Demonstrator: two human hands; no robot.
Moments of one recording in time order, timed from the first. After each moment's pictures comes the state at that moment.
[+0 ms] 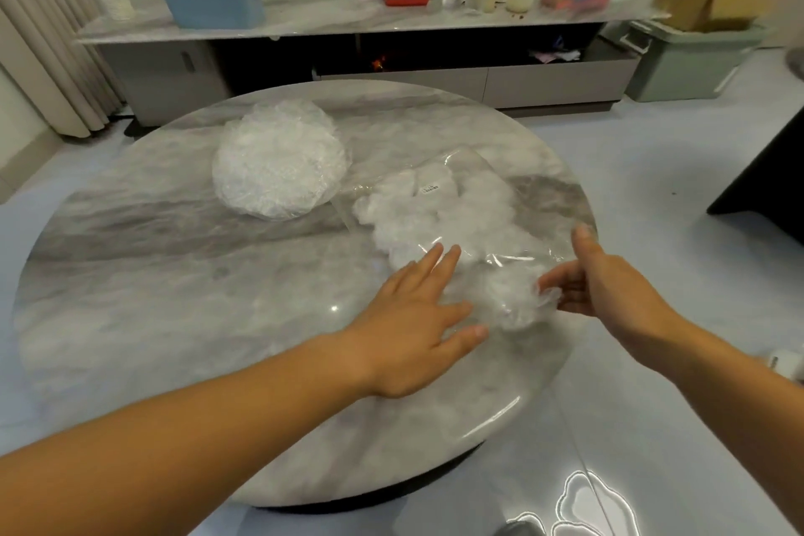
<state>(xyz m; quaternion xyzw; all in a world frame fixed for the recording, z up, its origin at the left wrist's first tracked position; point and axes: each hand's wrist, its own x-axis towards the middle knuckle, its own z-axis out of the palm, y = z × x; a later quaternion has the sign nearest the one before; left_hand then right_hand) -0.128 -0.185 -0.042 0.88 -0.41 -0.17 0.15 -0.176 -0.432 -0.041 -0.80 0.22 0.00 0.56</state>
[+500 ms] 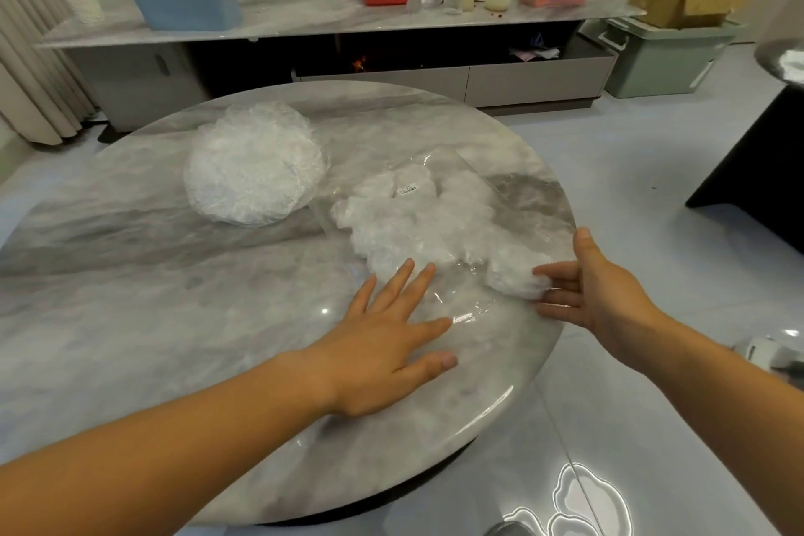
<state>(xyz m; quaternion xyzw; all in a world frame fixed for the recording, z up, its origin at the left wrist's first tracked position) -0.123 -0.177 -0.062 0.88 -0.45 -0.18 0.06 -0.174 -0.448 -0.051 -0.69 0.33 -0.01 0.65</state>
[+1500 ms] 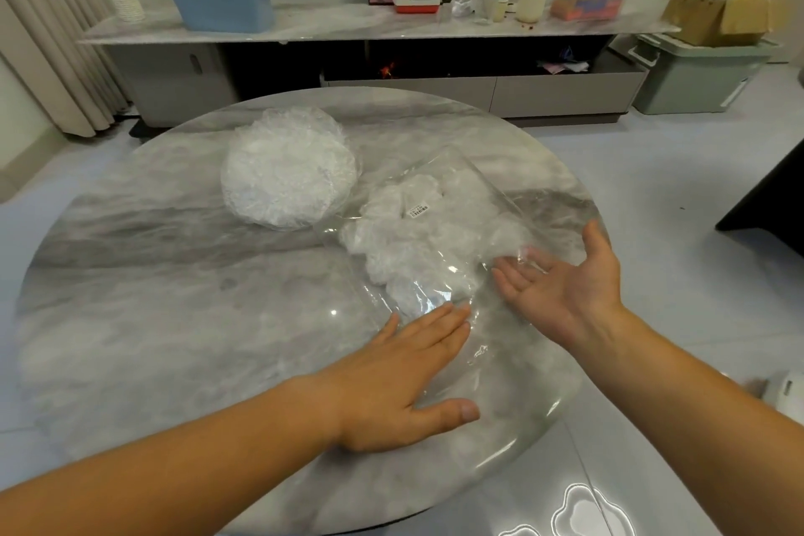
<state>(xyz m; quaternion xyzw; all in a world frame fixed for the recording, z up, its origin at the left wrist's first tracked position) -0.127 -0.149 -0.055 0.84 -0.47 -0.24 0.14 -0.115 -0.387 -0.044 -0.28 0.32 -0.04 0.91</state>
